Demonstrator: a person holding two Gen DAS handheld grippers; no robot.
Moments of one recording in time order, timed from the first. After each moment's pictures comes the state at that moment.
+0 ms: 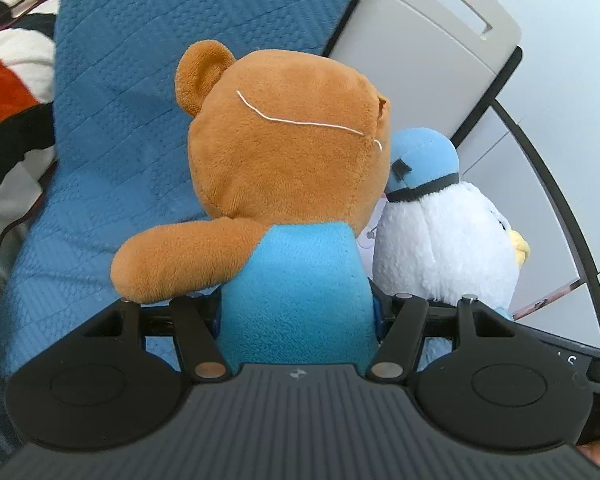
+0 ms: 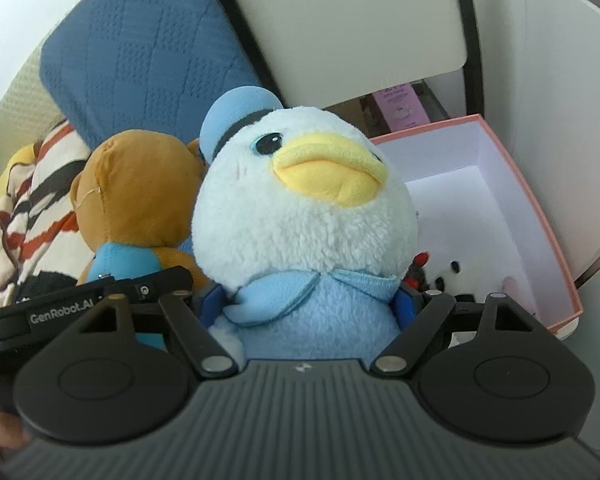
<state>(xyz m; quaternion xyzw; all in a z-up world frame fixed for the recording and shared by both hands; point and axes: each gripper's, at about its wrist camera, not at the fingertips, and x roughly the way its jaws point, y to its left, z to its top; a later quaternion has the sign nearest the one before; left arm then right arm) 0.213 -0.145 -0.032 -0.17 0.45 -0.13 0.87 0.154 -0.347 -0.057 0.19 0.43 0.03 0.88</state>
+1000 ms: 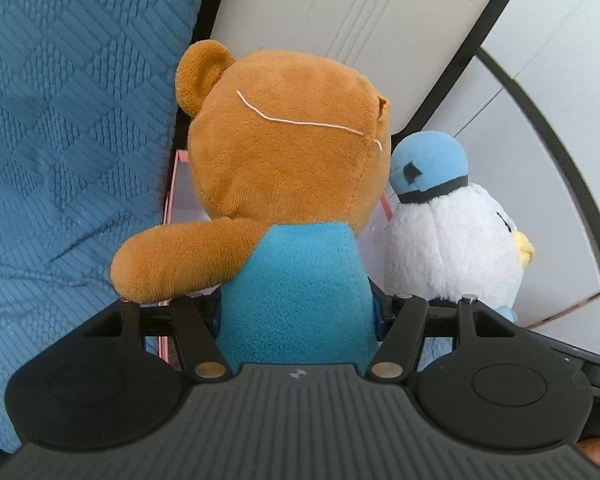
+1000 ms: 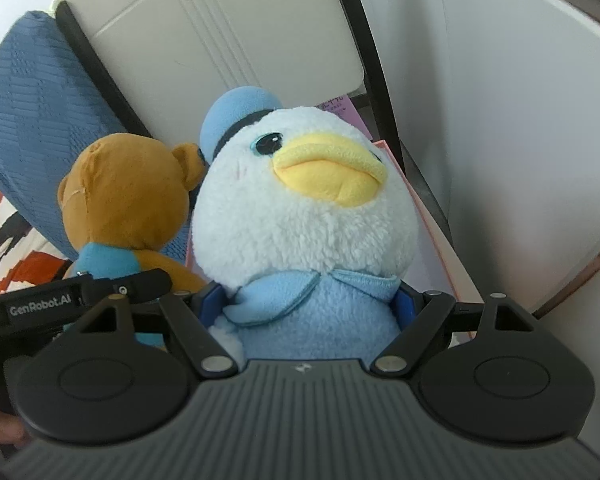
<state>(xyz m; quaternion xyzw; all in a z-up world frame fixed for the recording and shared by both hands) 0.310 -0.271 -0.080 -0.14 0.48 -0.16 0.85 0.204 -0.461 -0.110 0.21 0.43 -0.02 0.88</state>
